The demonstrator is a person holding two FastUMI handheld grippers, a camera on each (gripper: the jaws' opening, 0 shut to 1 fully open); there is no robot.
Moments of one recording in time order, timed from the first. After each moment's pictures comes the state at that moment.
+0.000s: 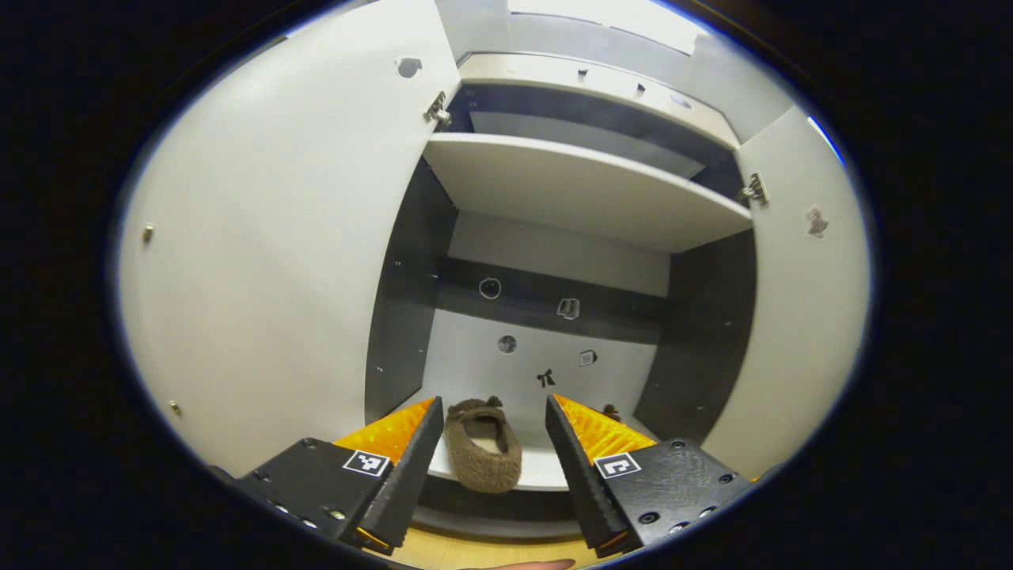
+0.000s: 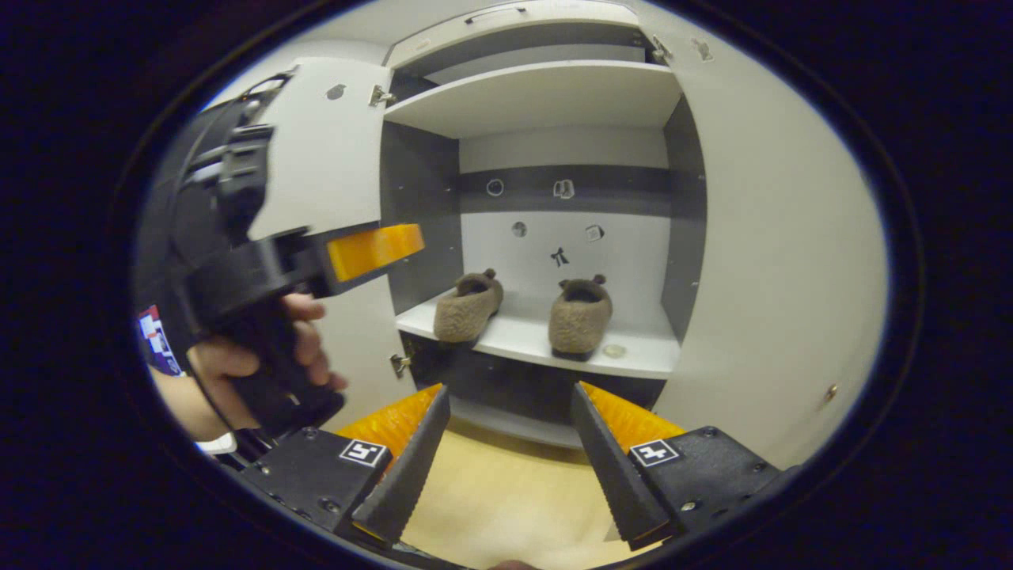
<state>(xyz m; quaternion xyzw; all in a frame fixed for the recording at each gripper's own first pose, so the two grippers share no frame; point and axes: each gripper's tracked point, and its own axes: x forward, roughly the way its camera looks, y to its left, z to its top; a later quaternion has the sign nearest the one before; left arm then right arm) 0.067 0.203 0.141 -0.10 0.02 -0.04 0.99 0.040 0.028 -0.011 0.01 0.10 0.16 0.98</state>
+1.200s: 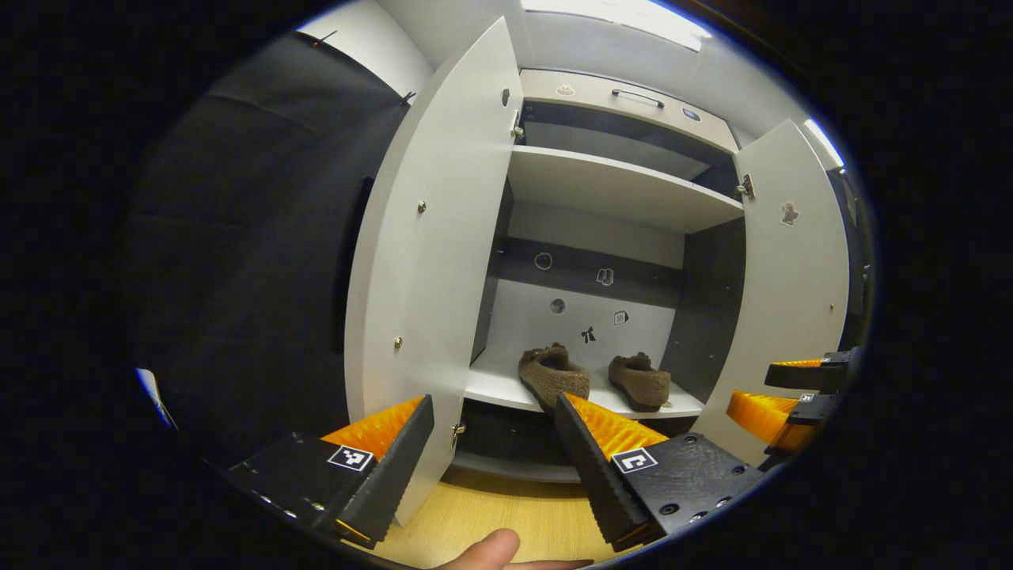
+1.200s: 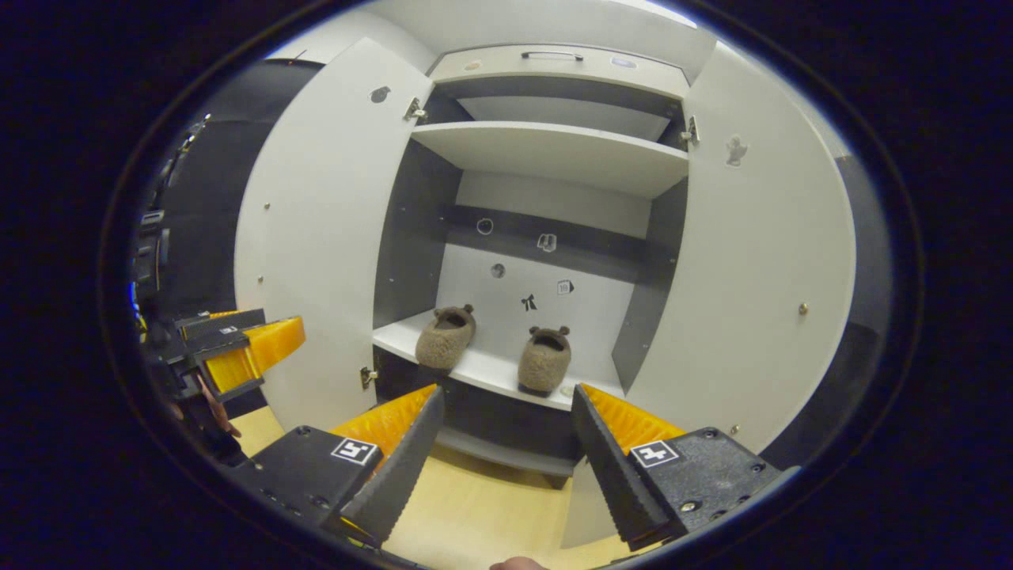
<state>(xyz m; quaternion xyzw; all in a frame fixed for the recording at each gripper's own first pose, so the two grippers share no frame) -0.018 0.281 0.092 -0.08 0.06 0.00 1.00 -0.015 0.032 0.016 -0.06 0.06 0.10 0.99</state>
